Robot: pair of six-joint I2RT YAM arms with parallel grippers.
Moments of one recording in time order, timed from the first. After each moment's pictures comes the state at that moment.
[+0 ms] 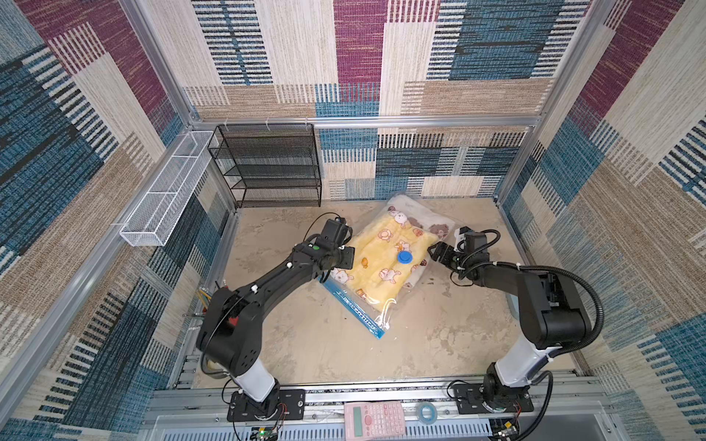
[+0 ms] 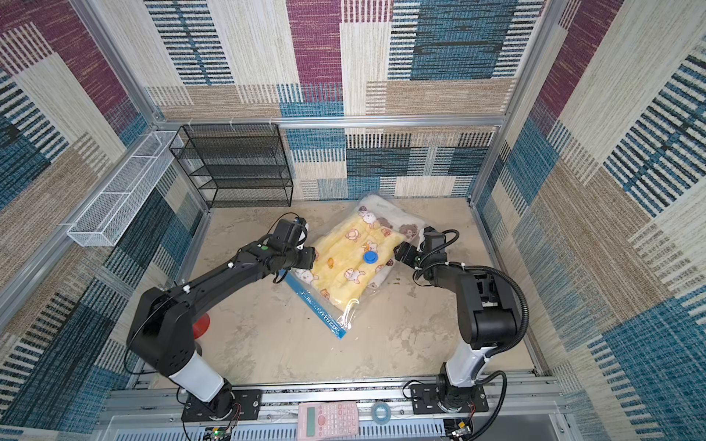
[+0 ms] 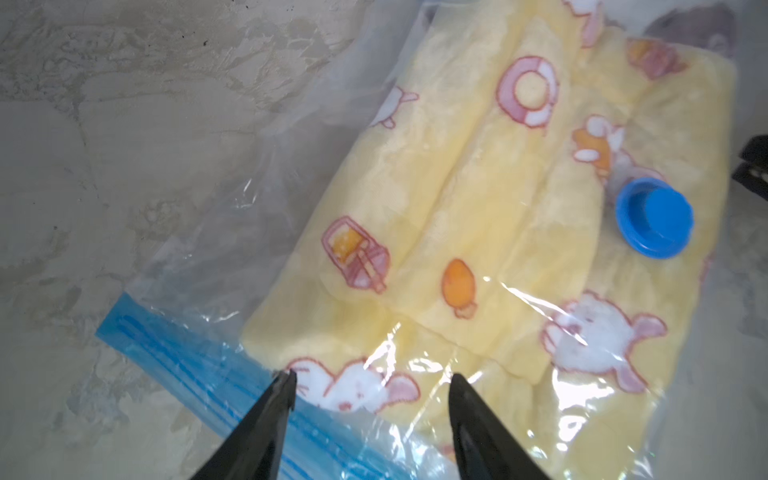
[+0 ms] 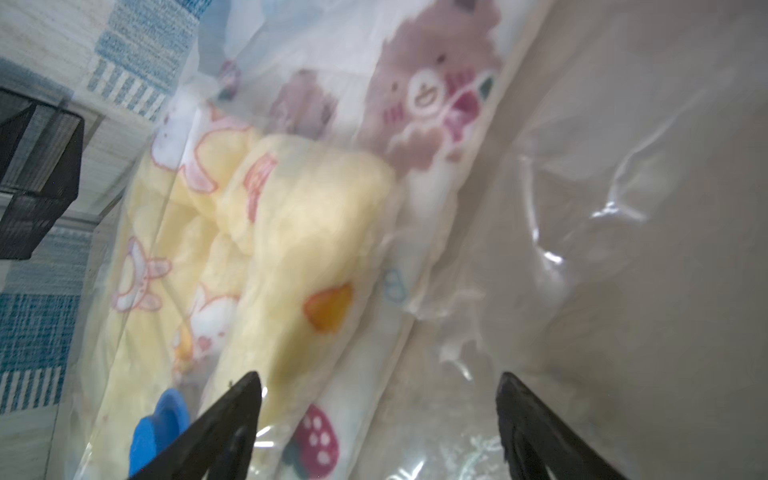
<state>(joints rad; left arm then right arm) -0.50 1.74 1.35 -0.52 -0.10 -0.23 0.06 1.70 0.81 0.19 -0.33 0.55</state>
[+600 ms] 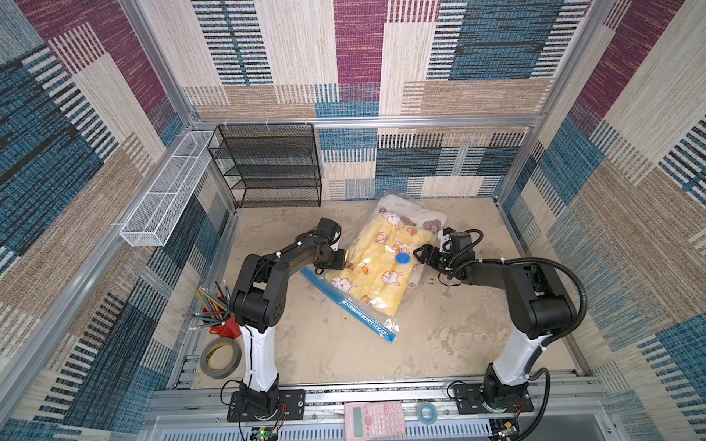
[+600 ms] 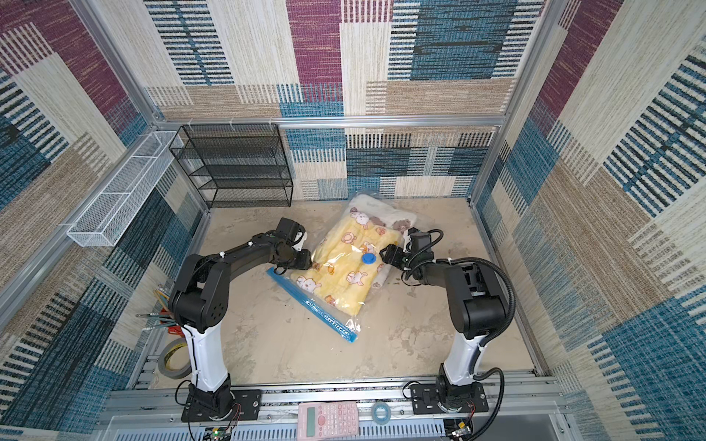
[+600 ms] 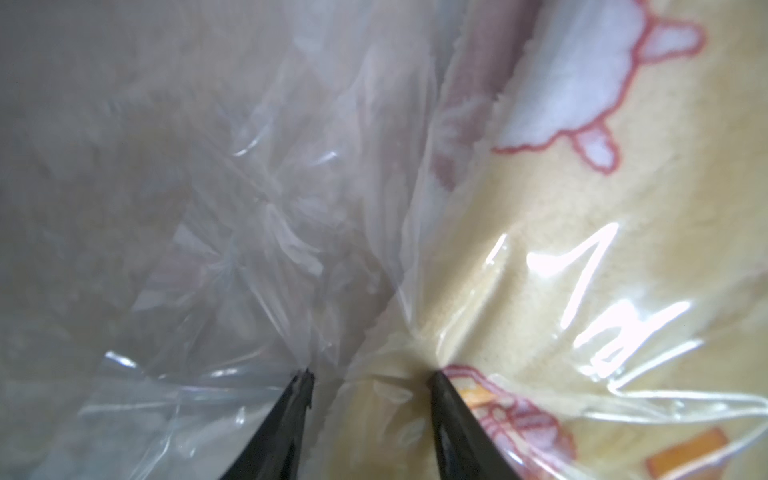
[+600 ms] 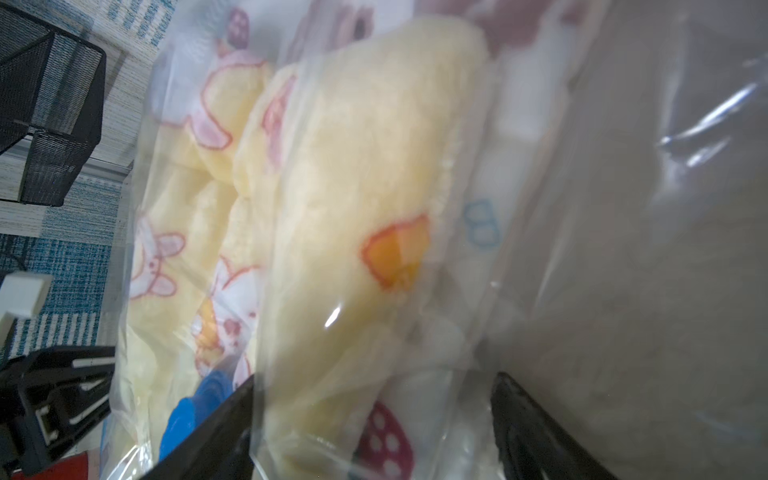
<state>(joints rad) -0.37 1.94 1.29 -0.48 0.16 -0.24 0.13 1.83 0.90 0.21 -0.38 0.56</state>
